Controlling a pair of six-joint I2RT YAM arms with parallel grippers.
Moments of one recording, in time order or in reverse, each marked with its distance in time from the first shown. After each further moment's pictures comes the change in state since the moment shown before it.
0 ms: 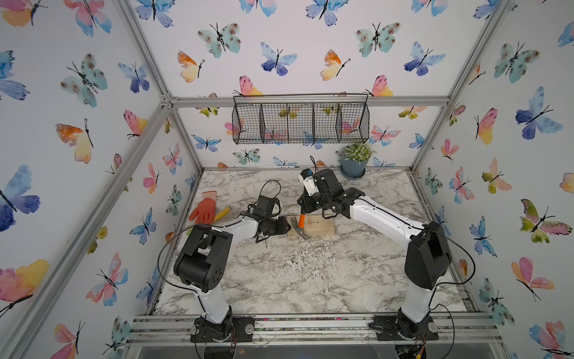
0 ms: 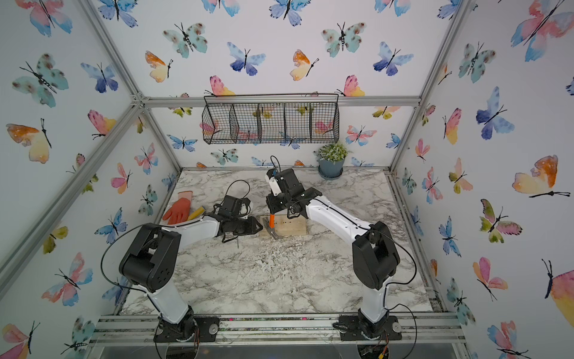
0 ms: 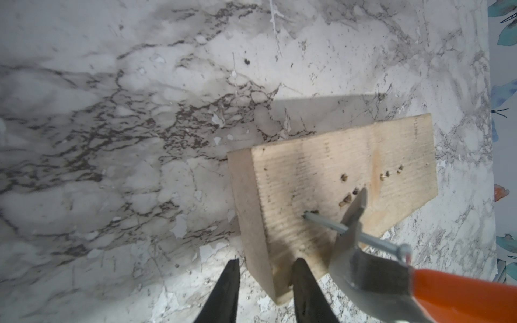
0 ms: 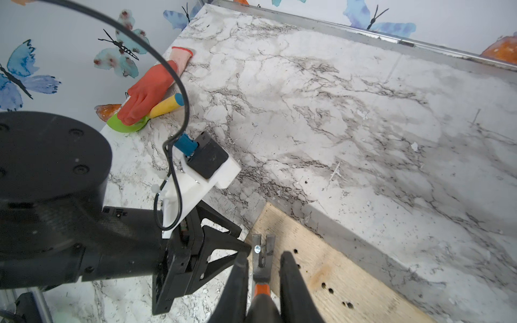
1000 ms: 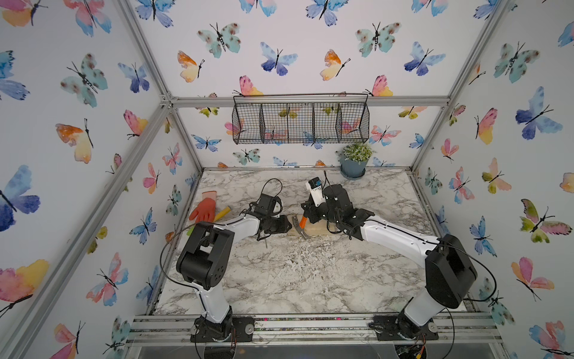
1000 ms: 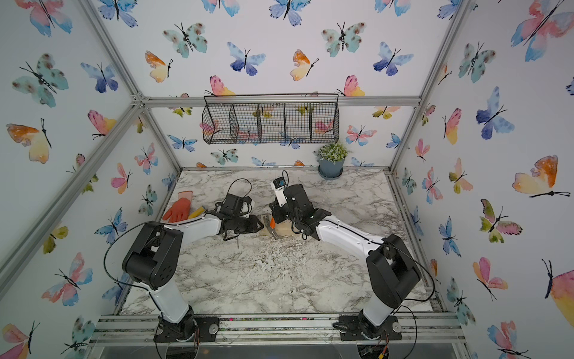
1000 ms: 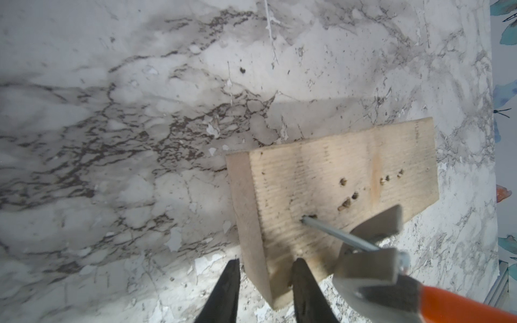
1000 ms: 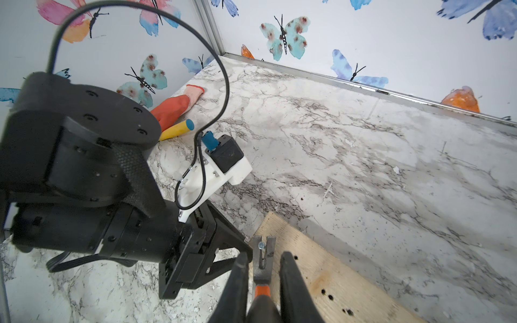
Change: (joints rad) left arm -0.006 0.030 0.044 -0.024 -0.005 0.006; right arm 0.031 -0.199 -0.384 0.409 0.064 -0.014
